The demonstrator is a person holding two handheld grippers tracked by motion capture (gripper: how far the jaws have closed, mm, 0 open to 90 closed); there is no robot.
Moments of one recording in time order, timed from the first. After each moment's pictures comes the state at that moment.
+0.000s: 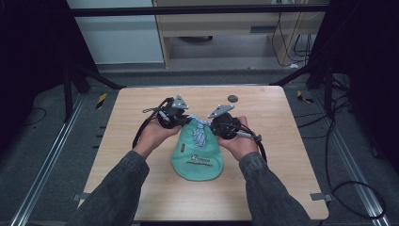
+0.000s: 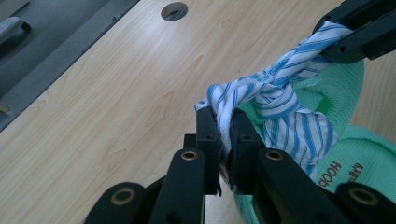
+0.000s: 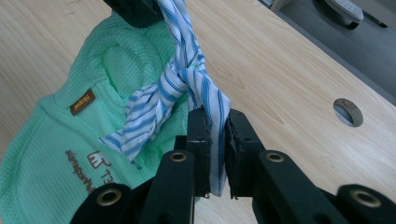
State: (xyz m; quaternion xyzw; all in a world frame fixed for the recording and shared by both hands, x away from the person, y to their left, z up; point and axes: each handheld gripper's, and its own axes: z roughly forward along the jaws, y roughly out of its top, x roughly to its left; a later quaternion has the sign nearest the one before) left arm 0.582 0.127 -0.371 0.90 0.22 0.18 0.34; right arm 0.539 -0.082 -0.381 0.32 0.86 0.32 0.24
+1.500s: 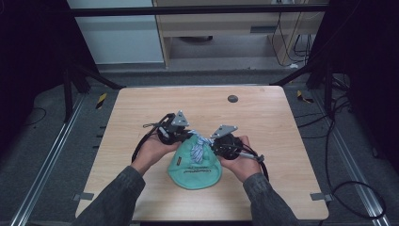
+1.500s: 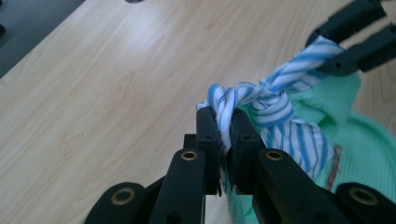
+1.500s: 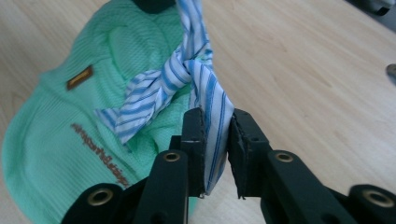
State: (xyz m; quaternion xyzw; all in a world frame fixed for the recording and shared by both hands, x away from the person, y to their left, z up) left arm 0.553 0.127 -0.394 0.90 0.20 0.16 0.34; right arm 0.497 -0.087 -0.418 0.32 0.86 0.33 0.21
